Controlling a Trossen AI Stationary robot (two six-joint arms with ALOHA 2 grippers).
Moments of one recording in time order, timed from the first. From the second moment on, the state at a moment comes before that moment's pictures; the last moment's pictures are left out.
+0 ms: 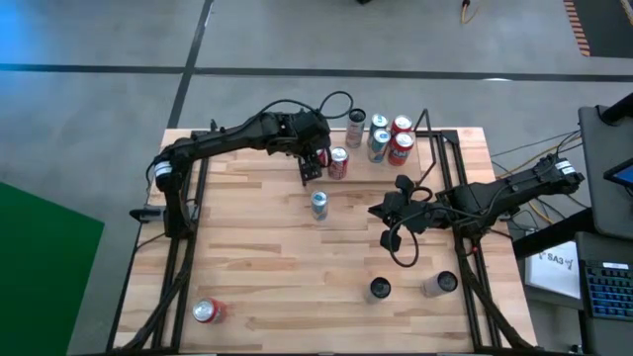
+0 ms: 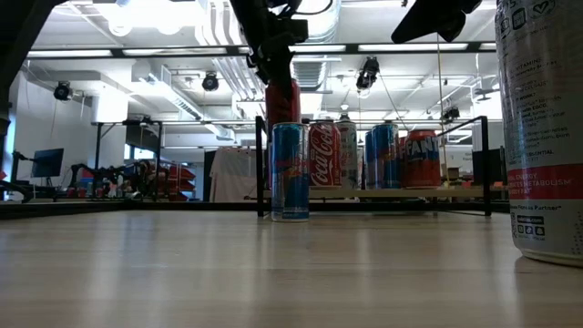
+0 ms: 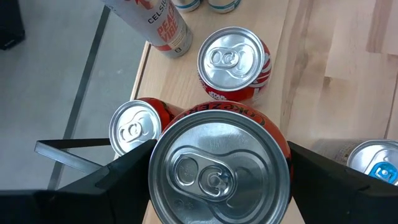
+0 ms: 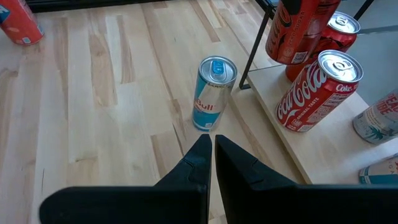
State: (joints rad) left arm 0.30 1.86 1.89 -1.03 -0.24 0.17; right arm 0.30 1.16 1.01 -0.57 0.49 0.34
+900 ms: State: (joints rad) left arm 0.31 1.86 1.89 -1.02 -0.22 0.18; right arm 0.30 1.16 1.01 -0.57 0.49 0.34
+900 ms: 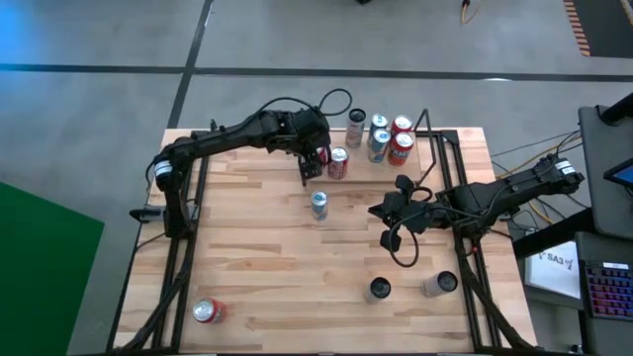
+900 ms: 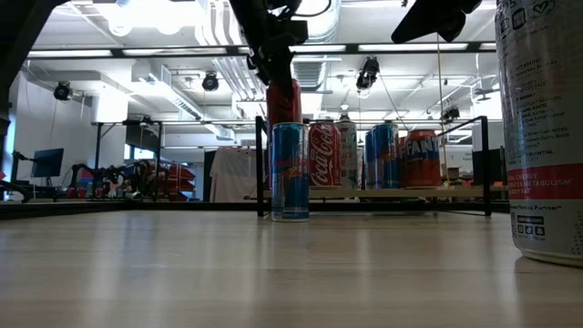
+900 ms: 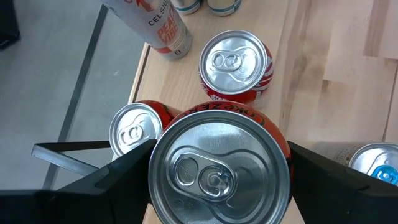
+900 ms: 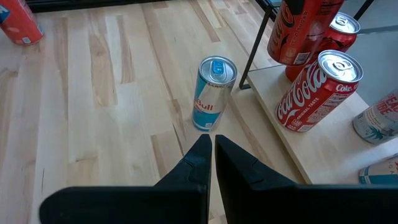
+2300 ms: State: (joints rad) left arm 0.31 1.87 1.81 -0.95 -0.22 0.17; right arm 0.30 1.16 1.01 -0.57 0.49 0.34
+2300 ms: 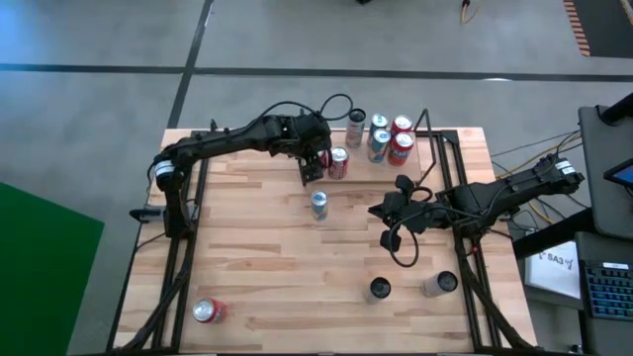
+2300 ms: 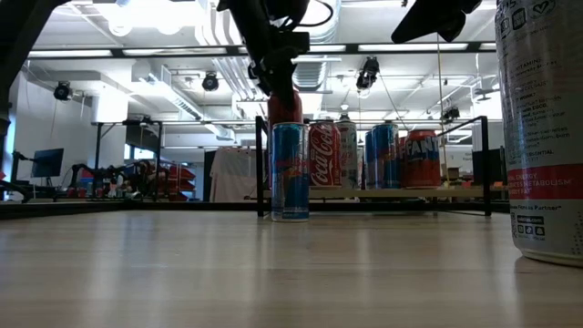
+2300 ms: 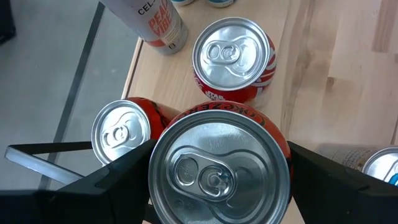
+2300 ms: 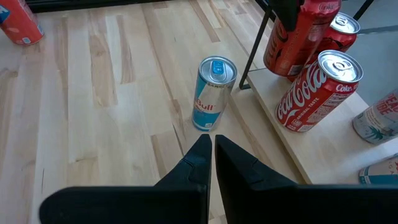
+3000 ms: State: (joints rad) left arm 0.32 1.87 1.81 -0.94 -0.19 0.17; right arm 0.30 1.16 1.01 -0.57 0.49 0.34
